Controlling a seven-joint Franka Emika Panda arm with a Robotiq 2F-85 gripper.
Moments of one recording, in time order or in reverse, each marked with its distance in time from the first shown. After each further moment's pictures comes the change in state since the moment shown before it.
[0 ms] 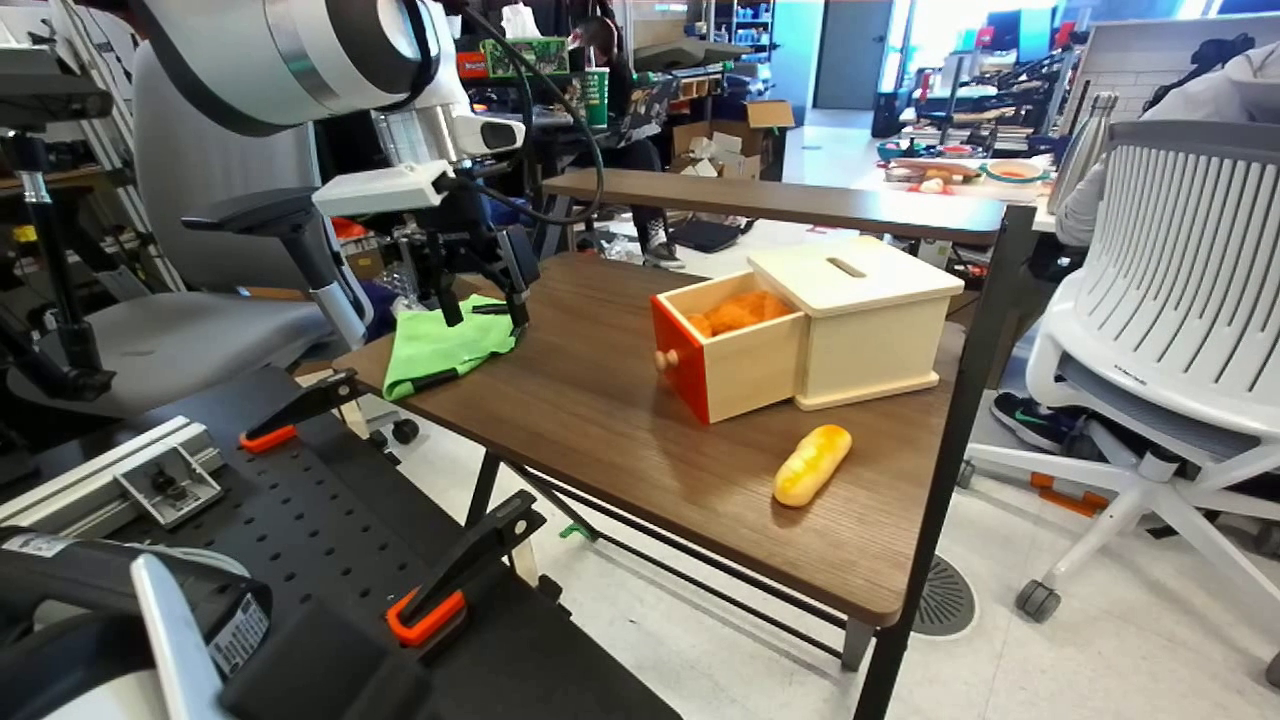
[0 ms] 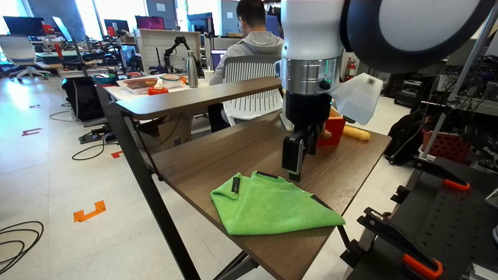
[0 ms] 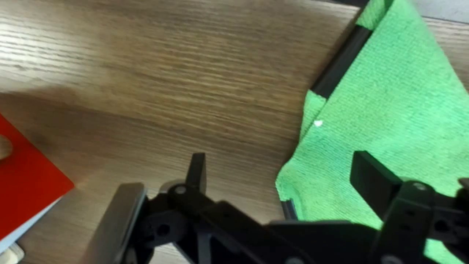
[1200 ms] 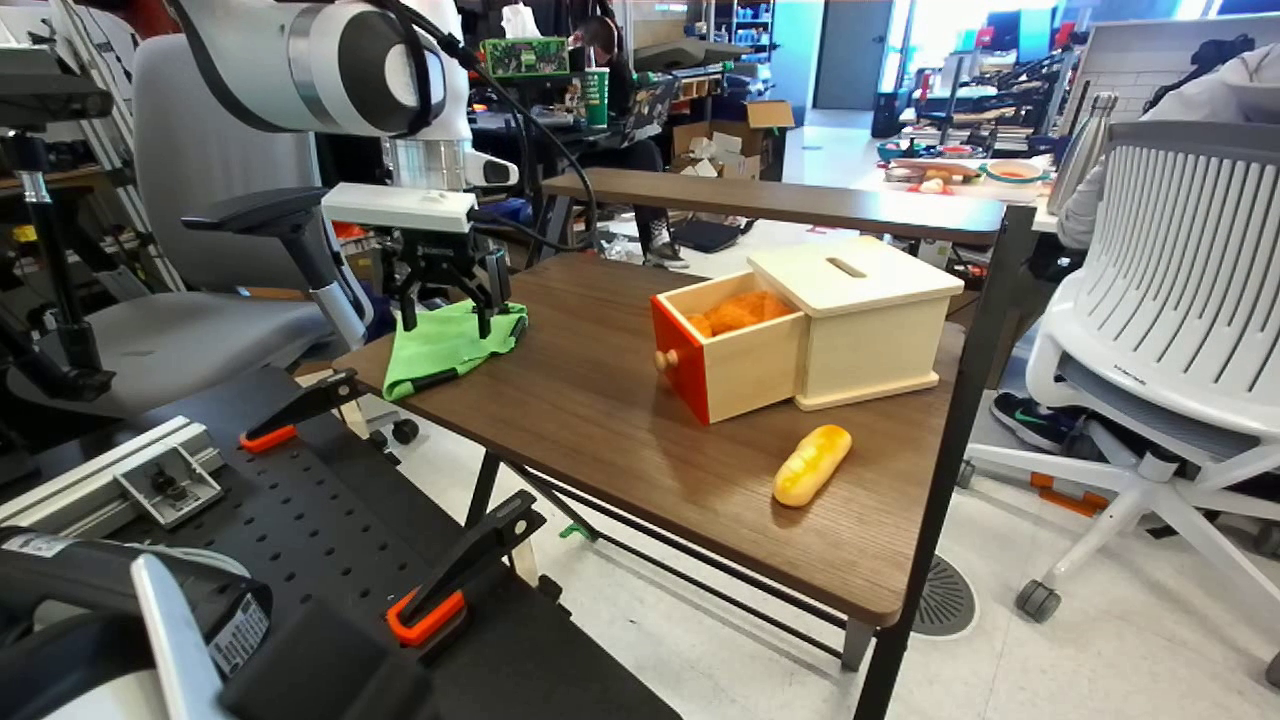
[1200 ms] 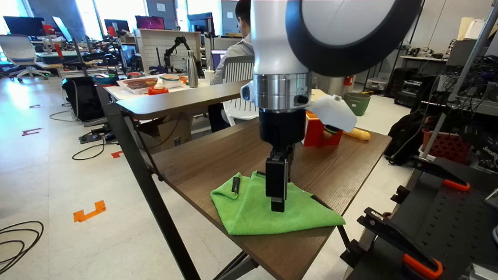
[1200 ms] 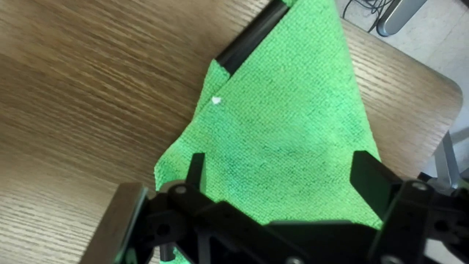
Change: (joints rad) arm -0.145 0.131 0.228 0.135 0.223 -0.104 -0.438
